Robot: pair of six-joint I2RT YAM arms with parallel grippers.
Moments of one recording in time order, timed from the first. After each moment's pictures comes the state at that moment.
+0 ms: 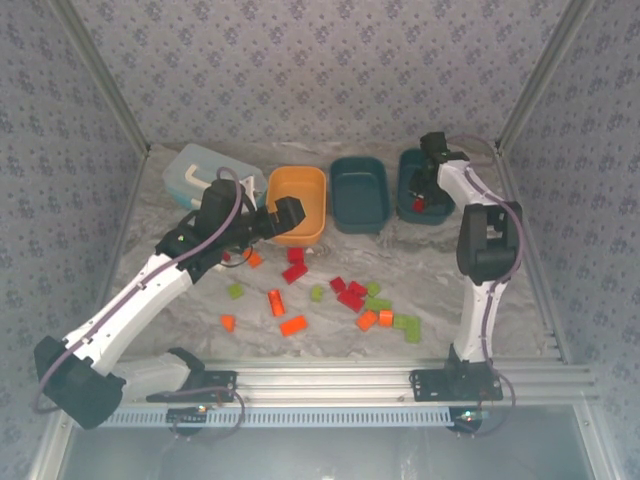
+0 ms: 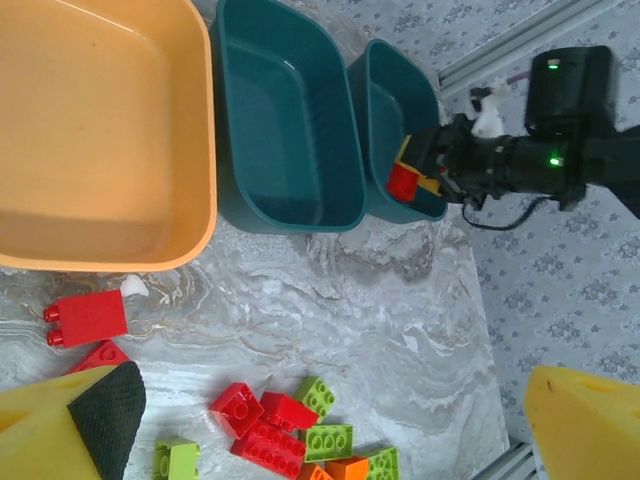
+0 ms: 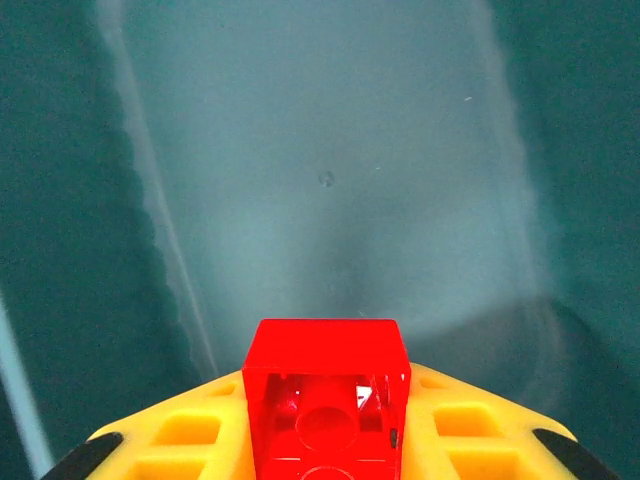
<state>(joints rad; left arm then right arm) -0.60 1.15 1.09 -0.46 0.18 -0.83 0.08 2.11 1.72 -0.78 0.08 0.48</state>
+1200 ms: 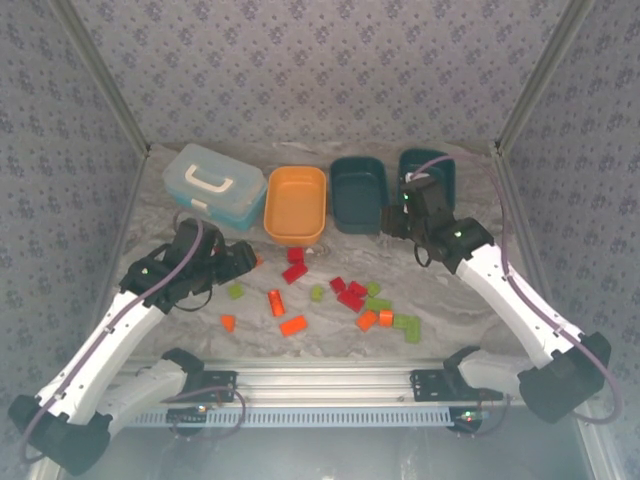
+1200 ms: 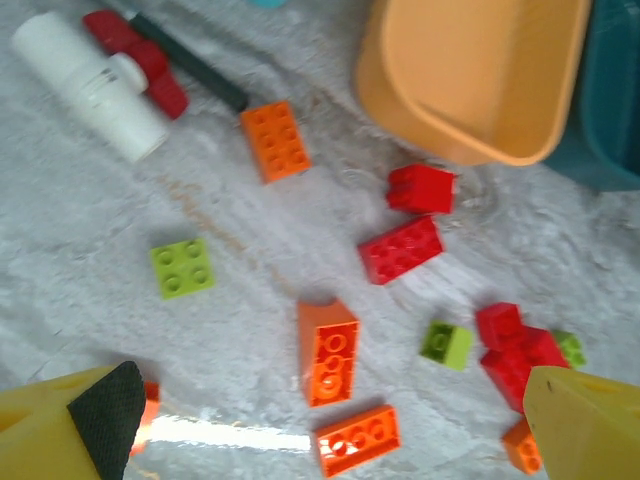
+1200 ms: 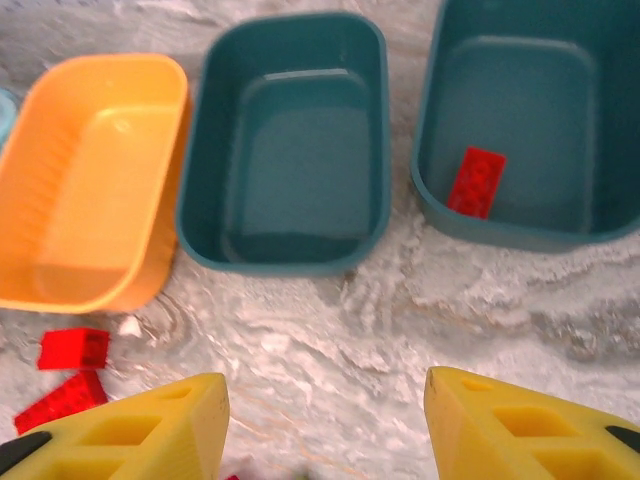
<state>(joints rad) -0.49 0.89 0.94 -1.00 -0.07 -0.85 0.51 1.18 1.12 -0.70 0.22 0.38</state>
